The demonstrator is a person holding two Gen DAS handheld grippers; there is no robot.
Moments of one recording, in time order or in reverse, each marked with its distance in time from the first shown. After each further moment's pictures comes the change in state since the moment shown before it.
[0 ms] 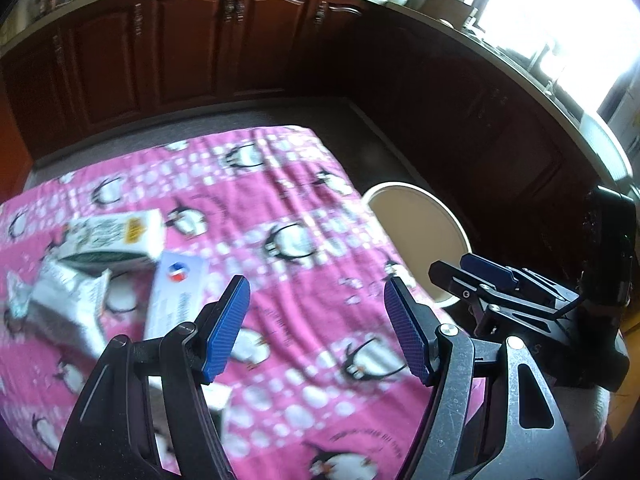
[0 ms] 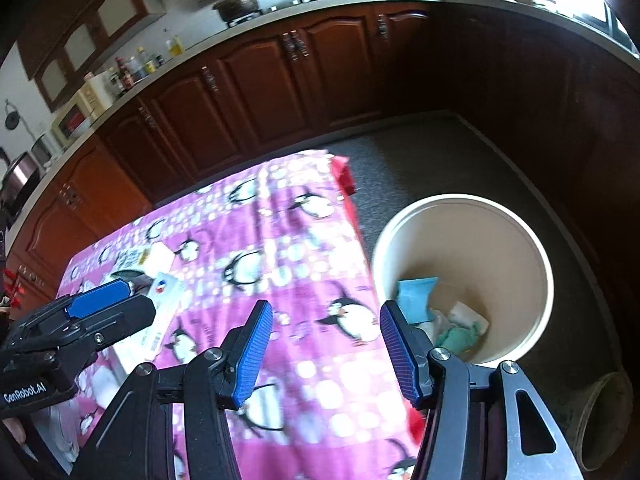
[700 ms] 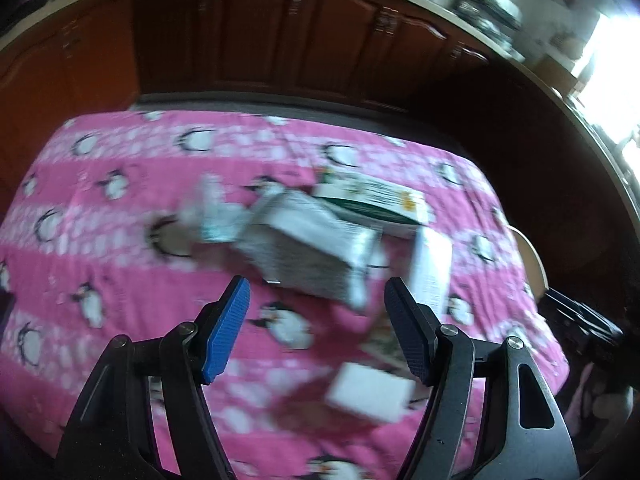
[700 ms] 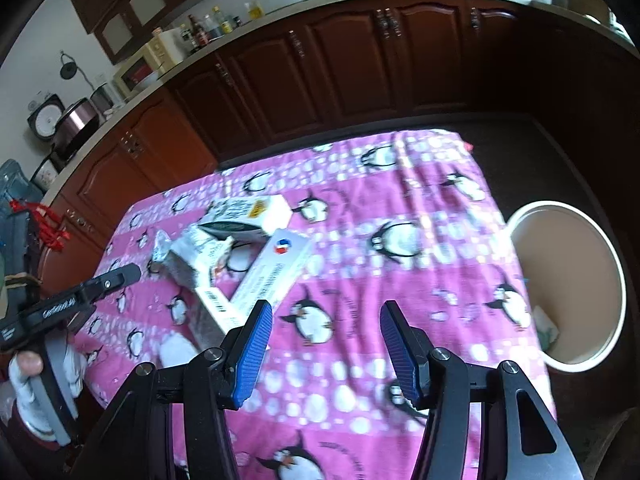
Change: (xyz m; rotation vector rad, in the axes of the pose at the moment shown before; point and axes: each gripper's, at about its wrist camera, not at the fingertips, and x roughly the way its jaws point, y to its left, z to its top) left arm -0.079 0.199 -0.058 -0.307 -0.052 0.240; right arm 0.022 0.110 -0.017 -0.149 0.084 0.185
